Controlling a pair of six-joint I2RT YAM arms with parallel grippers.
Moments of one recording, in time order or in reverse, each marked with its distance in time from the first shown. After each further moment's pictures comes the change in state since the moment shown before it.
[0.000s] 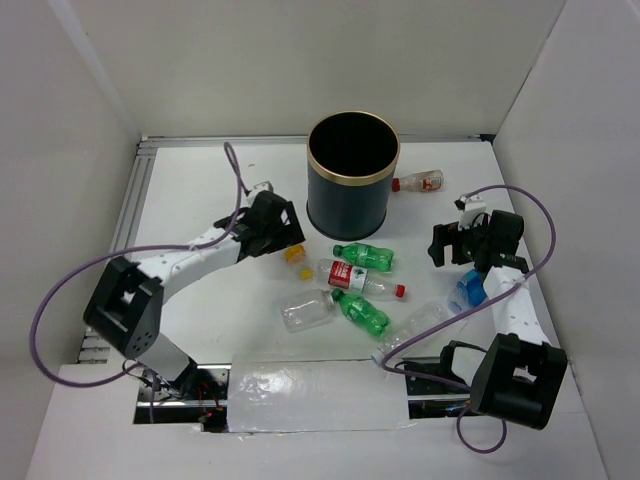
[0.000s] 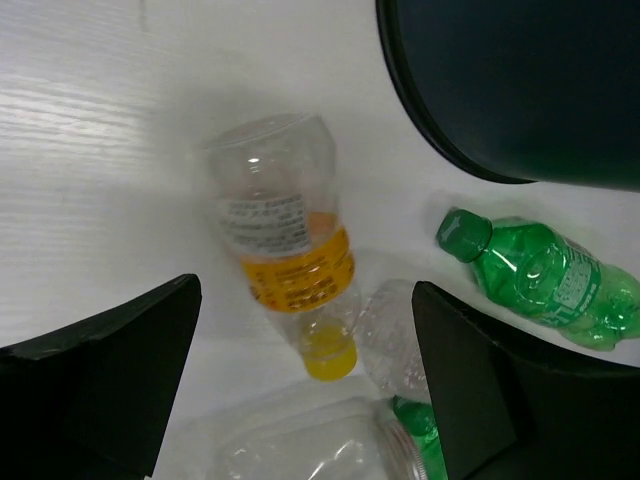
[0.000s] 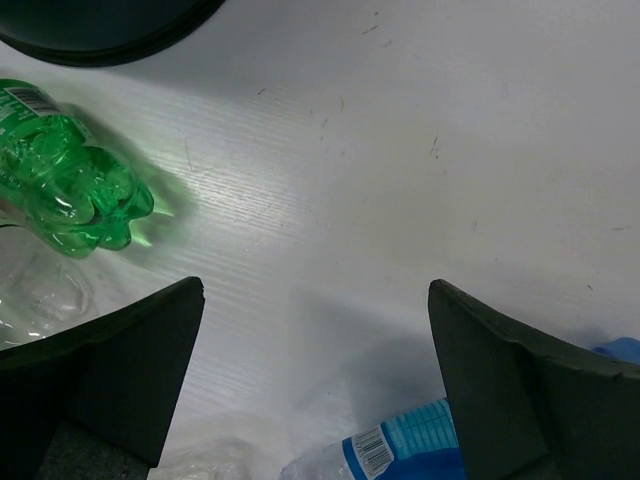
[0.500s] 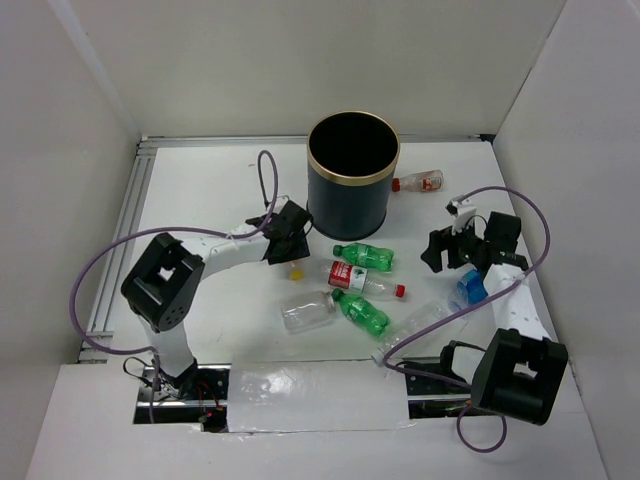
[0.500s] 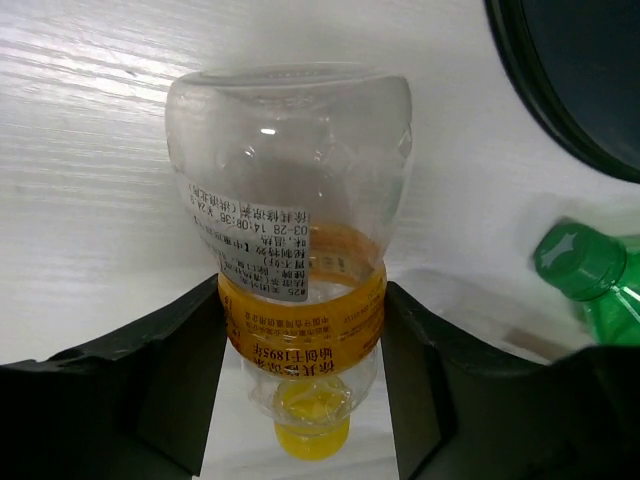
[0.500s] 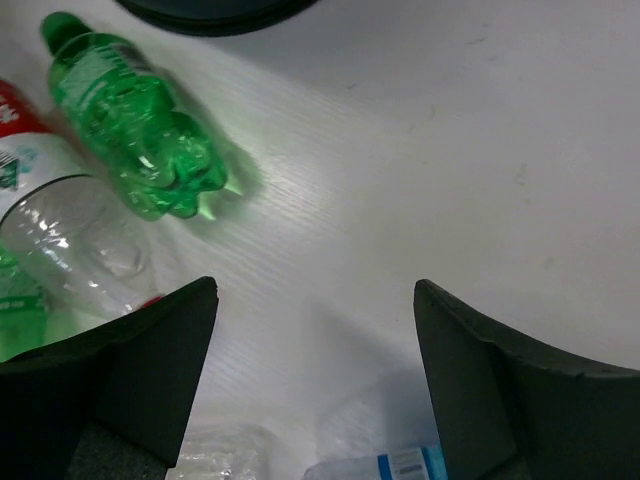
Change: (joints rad) left arm -0.083 0.278 0.124 -0.063 -0.093 -0.037; right arm 0.000 0.013 0.003 -0.042 -0.116 -0.077
